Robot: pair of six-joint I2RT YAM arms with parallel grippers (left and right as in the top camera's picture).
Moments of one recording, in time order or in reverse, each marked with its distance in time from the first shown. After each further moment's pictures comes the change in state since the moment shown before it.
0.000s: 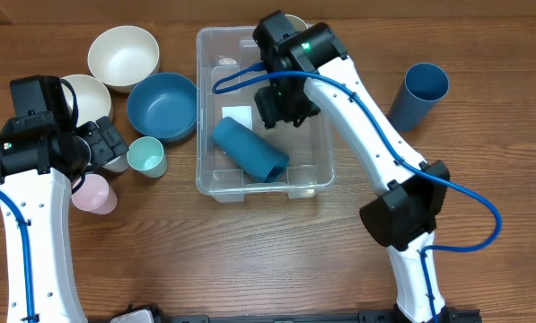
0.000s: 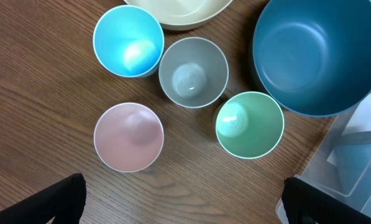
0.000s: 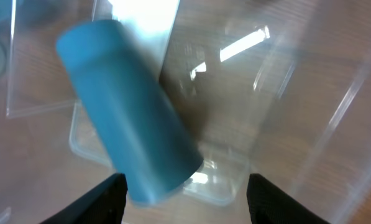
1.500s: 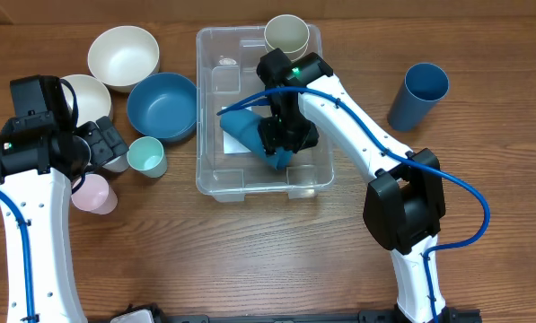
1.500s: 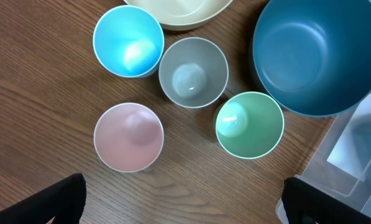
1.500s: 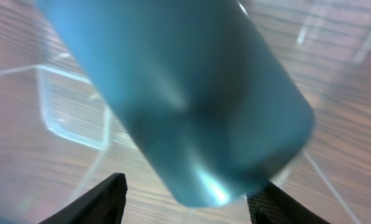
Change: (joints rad) left arm 0.000 0.000 0.000 0.000 0.000 0.000; right arm 0.001 -0.027 -0.363 0.200 -0.130 0.042
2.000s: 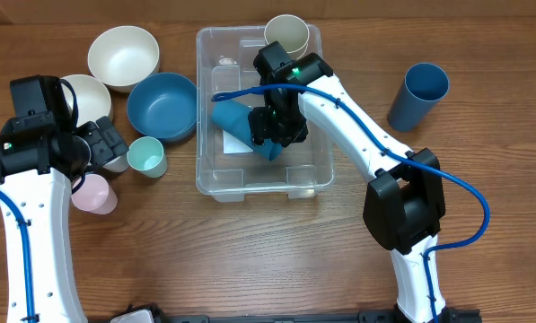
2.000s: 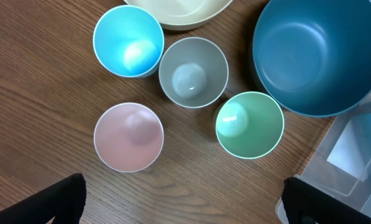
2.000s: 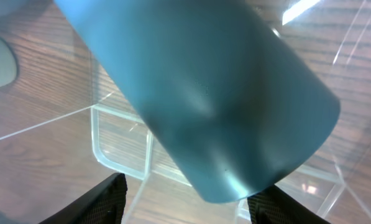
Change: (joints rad) left arm 0.000 0.000 0.000 0.000 0.000 0.000; right arm 0.000 0.000 -0.002 0.118 -0.071 0.111
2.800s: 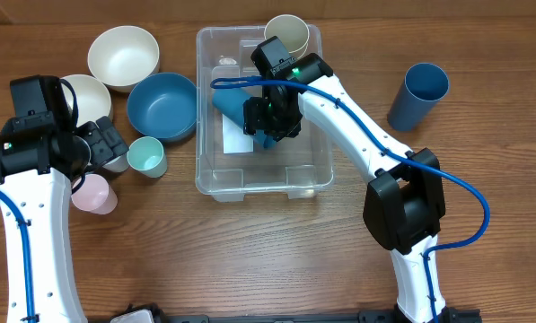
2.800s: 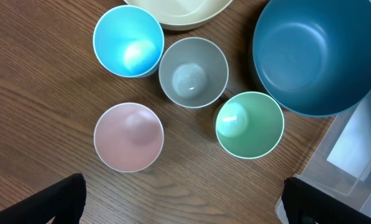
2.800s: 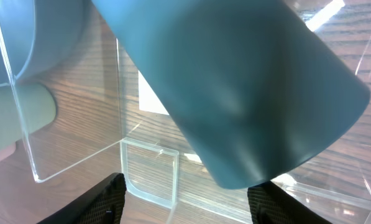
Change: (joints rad) left arm 0.000 0.000 0.000 0.000 0.000 0.000; right arm 0.000 0.000 -0.002 0.116 -0.013 0.130
